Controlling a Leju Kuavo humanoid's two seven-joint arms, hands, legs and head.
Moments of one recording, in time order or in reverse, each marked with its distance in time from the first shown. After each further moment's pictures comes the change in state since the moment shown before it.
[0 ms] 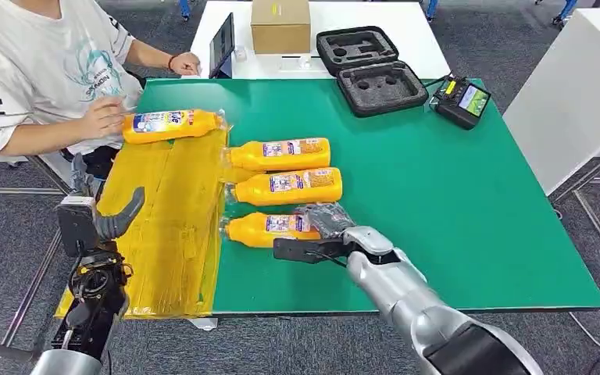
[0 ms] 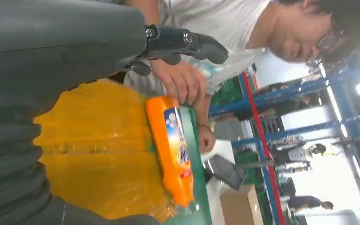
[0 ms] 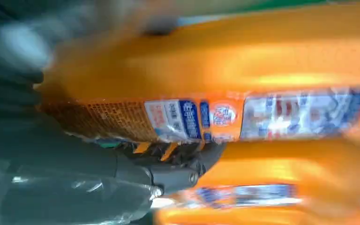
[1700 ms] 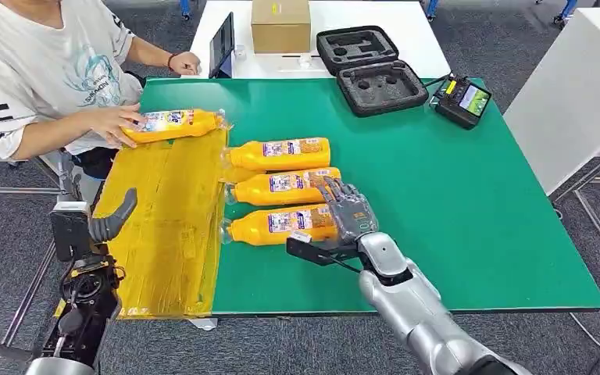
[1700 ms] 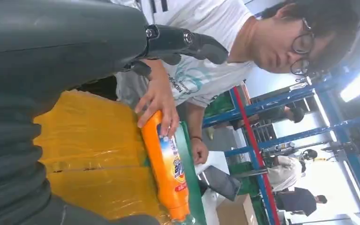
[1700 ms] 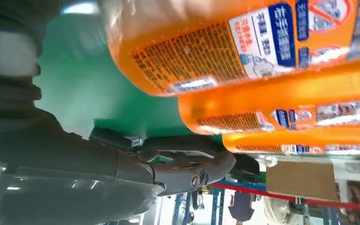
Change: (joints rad) left arm 0.036 0.029 -0.013 -0.075 -0.041 0.060 0.000; right arm 0.140 -0.090 -0.016 -0.281 0.352 -0.269 0.351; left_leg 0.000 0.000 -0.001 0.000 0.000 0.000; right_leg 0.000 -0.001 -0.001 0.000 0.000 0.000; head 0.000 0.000
